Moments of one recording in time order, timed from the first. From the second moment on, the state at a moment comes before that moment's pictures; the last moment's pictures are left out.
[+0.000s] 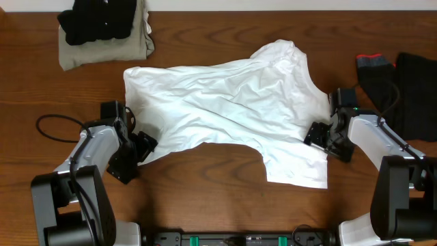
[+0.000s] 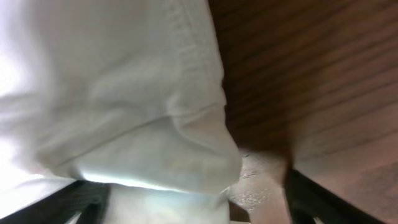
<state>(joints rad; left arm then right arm) 0.16 1.62 0.79 -0.79 0.10 -0.80 -0.01 1.68 0.88 -0.72 -0.01 0.48</state>
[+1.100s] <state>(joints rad) 0.16 1.62 0.80 -0.74 0.12 -0.77 -0.02 1.70 0.92 -0.74 -0.14 0.47</state>
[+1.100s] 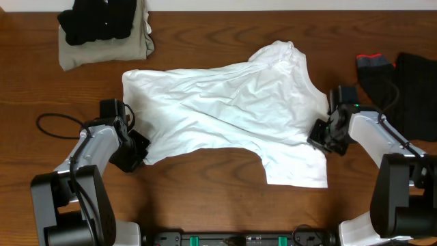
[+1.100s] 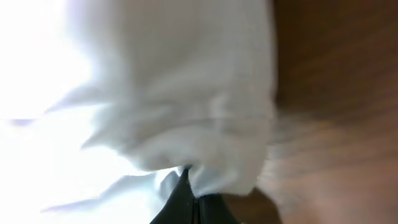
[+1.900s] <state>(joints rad) 0.16 1.17 0.79 -0.93 0.17 -0.66 -0.02 1.40 1.00 -0.91 -0.21 0.42</state>
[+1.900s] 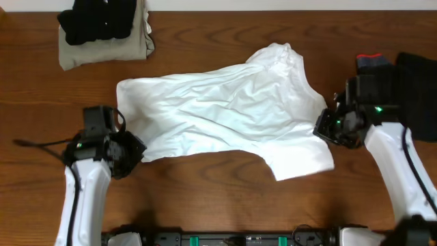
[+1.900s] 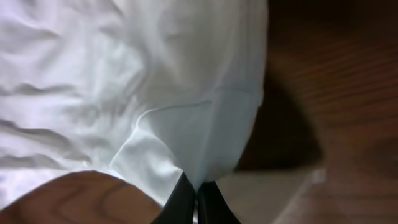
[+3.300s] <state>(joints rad) 0.07 0.92 1.85 -1.28 0.14 -0.53 -0.02 1.08 1.94 -1.27 -0.05 0.45</state>
